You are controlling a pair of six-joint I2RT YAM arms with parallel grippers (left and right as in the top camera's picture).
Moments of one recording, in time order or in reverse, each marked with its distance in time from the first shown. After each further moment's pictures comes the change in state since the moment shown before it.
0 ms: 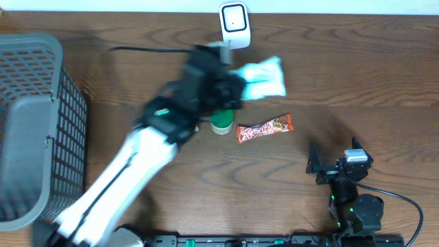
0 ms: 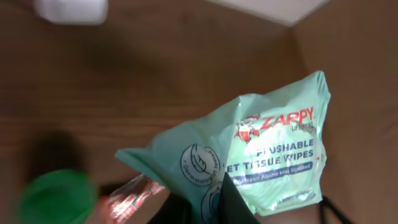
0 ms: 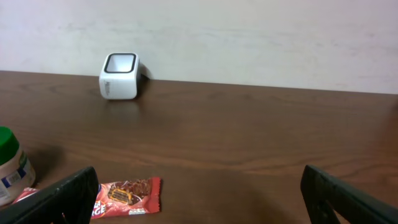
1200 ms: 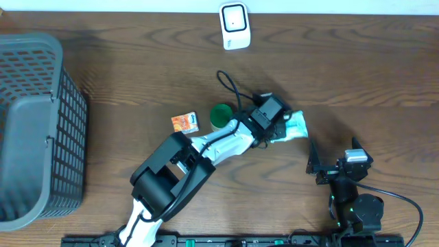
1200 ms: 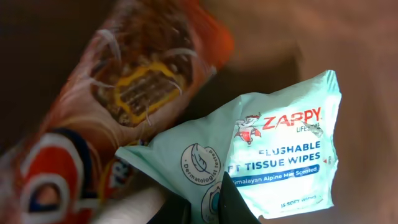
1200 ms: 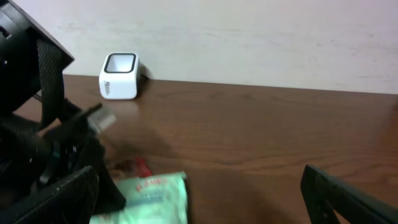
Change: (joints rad) left arm -0.234 0.625 0.017 0.240 -0.121 -0.298; right arm 0.000 0.000 0.000 0.000 0.000 0.000
